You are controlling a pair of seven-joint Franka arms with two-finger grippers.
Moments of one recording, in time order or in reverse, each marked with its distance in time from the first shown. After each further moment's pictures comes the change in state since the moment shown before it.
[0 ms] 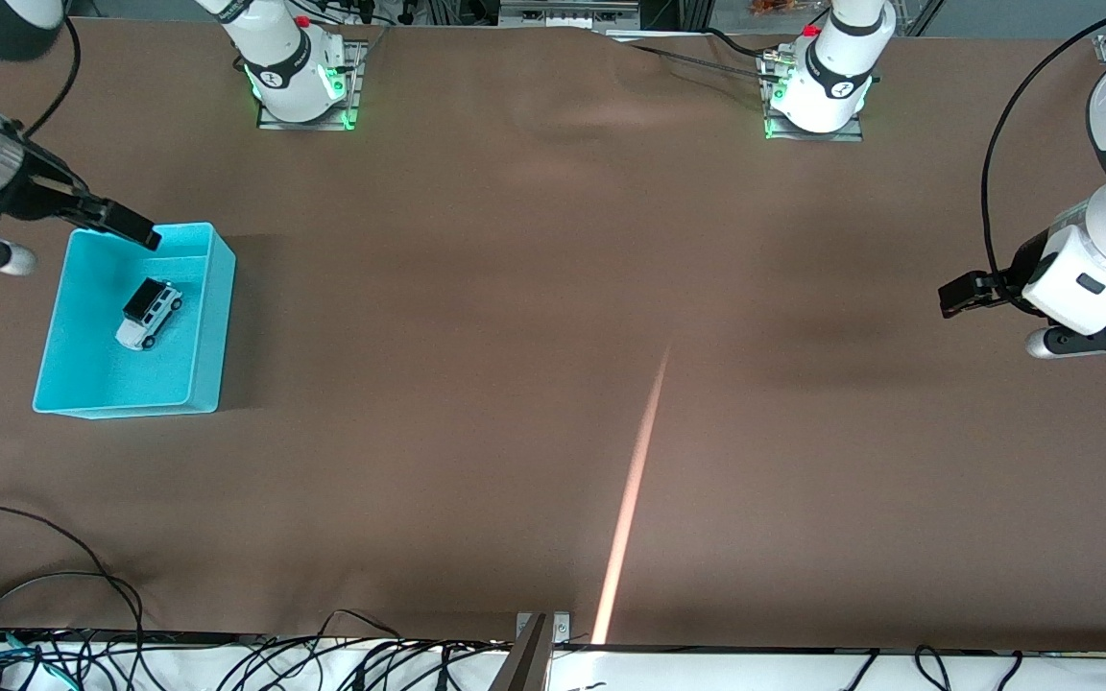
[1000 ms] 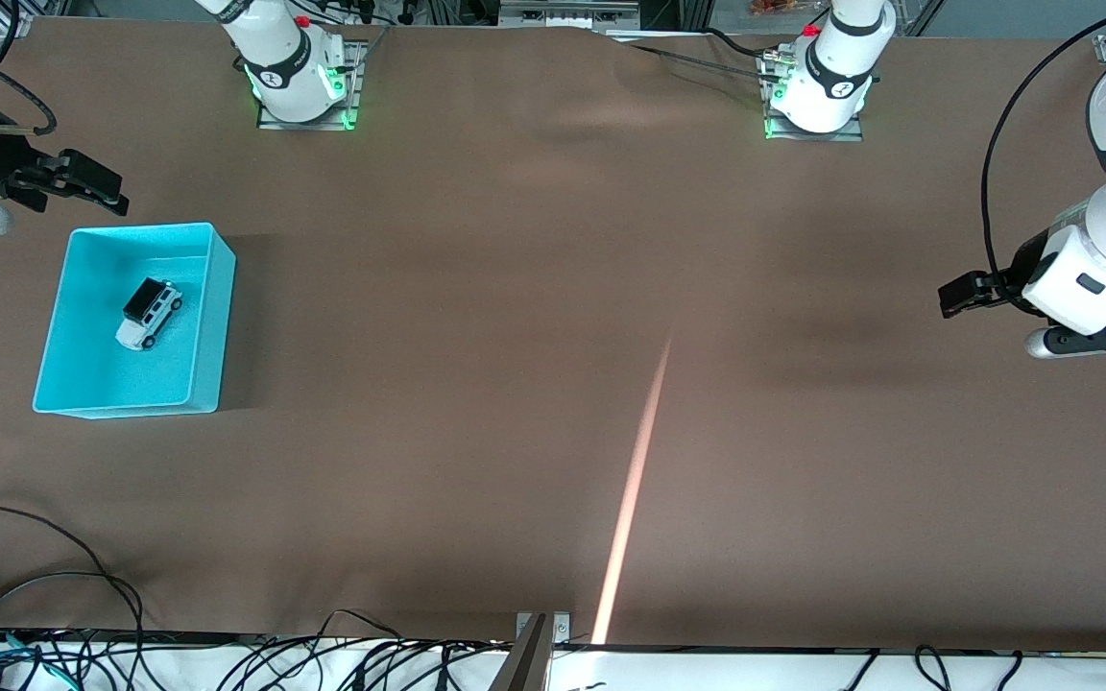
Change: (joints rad) left arm 0.000 0.000 0.000 0.000 0.000 0.000 0.000; right arm 0.002 0.006 -0.001 0.097 -0.054 -0.085 -0.248
